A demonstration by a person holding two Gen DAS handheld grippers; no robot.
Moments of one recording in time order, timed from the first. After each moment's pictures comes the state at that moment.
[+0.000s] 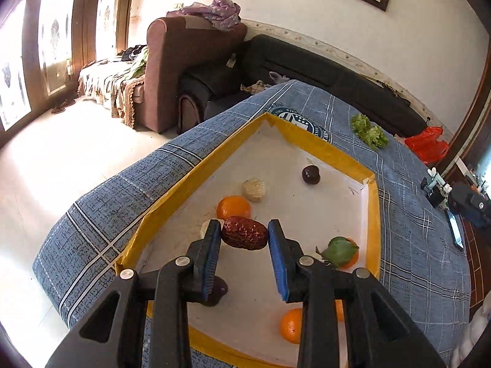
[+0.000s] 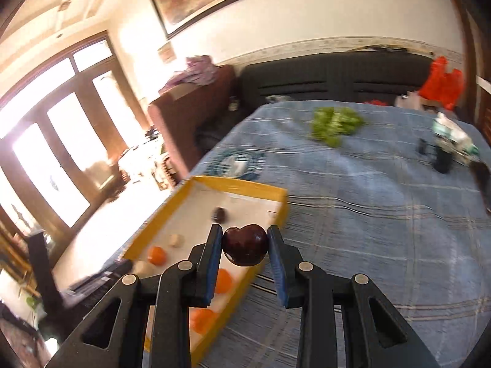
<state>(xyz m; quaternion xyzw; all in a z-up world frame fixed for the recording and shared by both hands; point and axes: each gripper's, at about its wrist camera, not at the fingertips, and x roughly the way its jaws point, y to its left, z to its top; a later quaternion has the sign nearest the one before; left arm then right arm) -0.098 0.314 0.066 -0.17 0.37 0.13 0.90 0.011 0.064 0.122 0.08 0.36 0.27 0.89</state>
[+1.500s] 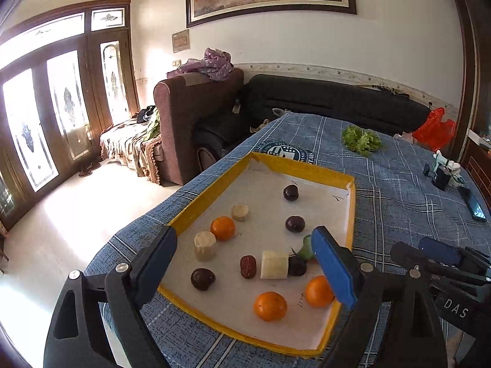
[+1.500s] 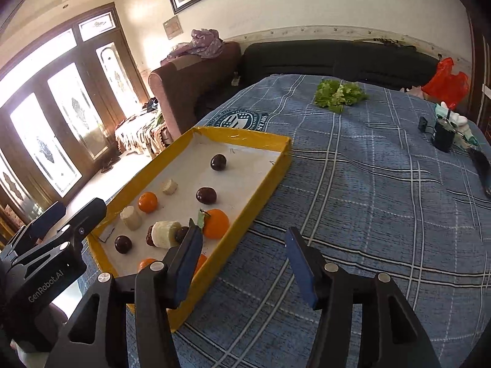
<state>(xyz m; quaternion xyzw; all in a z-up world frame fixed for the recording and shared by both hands) -0.147 0.218 0.119 -0.03 0.29 0.19 0.94 -0.033 0.057 0.073 0.03 0.39 0.25 0.89</state>
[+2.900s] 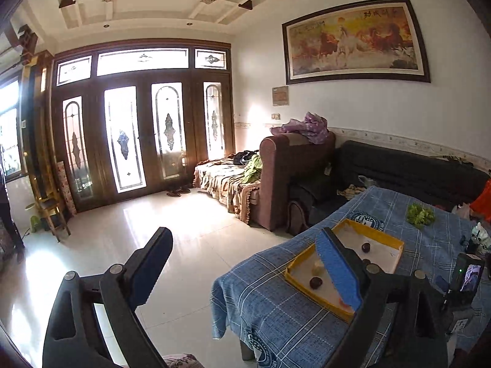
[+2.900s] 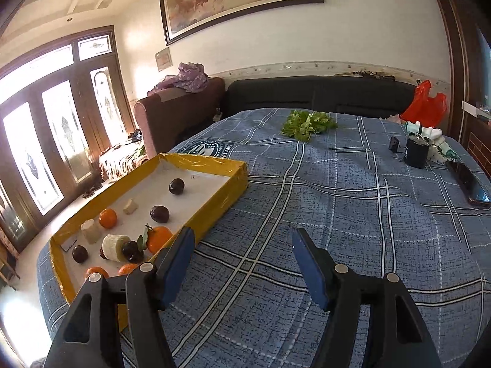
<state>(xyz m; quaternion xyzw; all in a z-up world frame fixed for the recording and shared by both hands) -0.366 0.213 0.249 -0.05 0.15 0.41 0.90 -0.027 0.019 0.042 0.02 0.29 0.22 0.93</state>
